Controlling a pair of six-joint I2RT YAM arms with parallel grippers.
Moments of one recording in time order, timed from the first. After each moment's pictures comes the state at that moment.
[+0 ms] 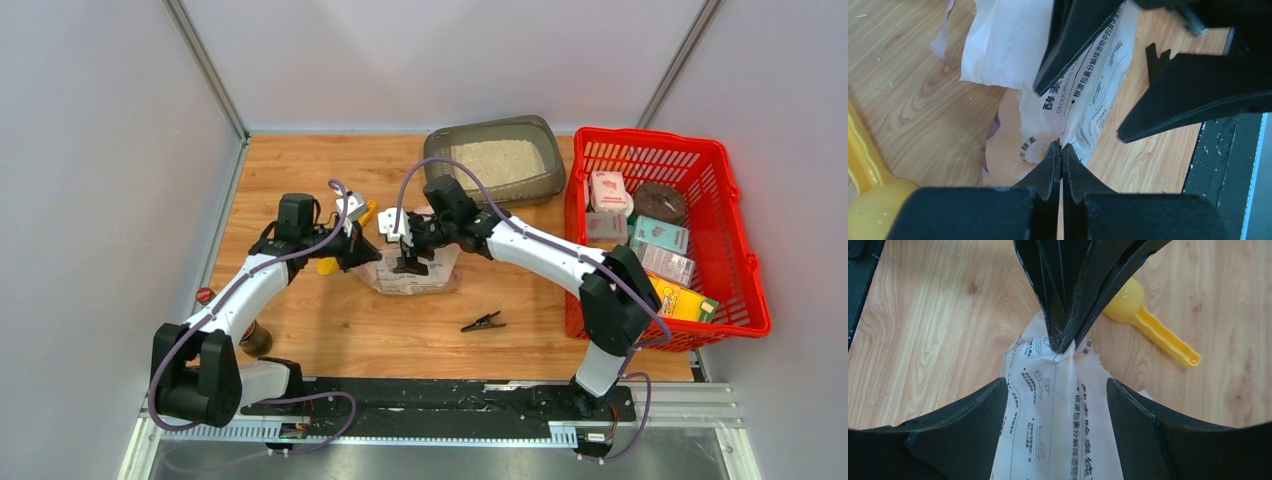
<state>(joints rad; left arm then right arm) -0.18 1.23 0.76 -0.24 0.90 0.30 0.79 1.71 1.33 -0.28 -0.66 -0.75</state>
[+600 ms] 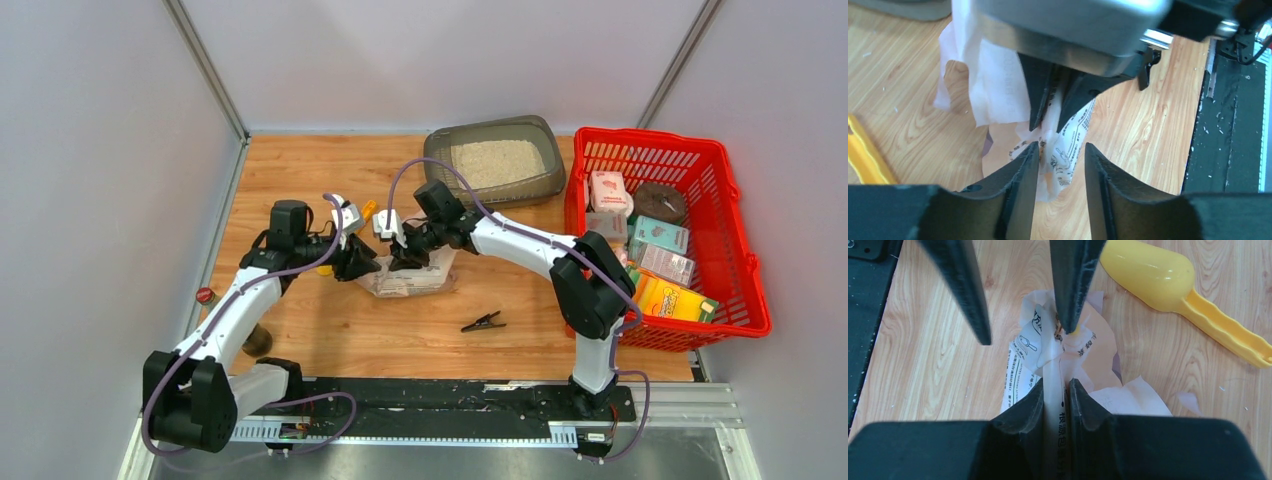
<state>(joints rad) -0.18 1.12 0.73 -0.31 0.95 0.41 0.77 1.88 1.38 -0.29 -0.74 -0.67</state>
